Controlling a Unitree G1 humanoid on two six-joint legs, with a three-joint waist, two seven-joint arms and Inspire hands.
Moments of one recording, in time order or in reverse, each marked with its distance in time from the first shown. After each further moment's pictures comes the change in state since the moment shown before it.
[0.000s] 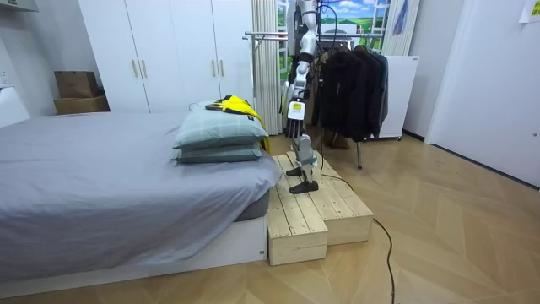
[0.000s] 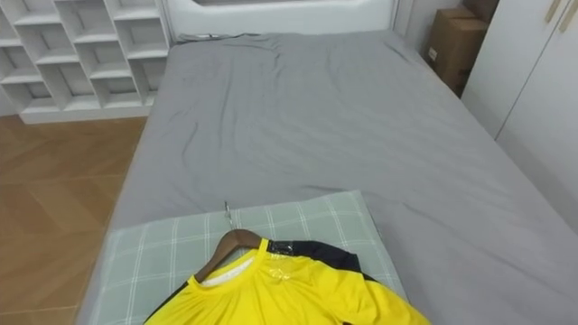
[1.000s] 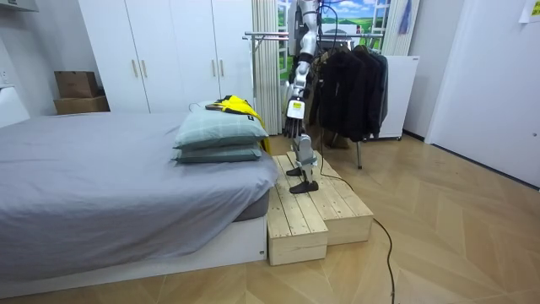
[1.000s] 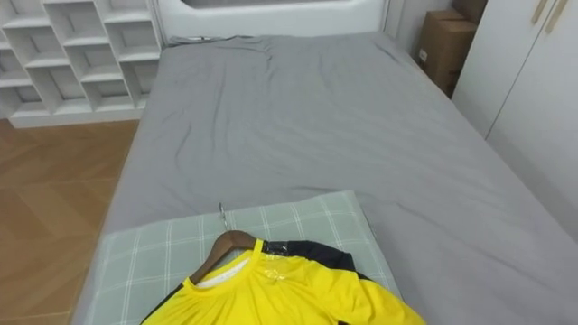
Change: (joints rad) left arm 0.007 -0.004 0.053 -0.010 -0.095 -0.026 0.151; right arm 0.010 0.003 -0.015 0.045 0.040 -0.007 0.009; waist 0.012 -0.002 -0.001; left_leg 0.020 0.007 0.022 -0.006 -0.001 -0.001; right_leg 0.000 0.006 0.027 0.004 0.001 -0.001
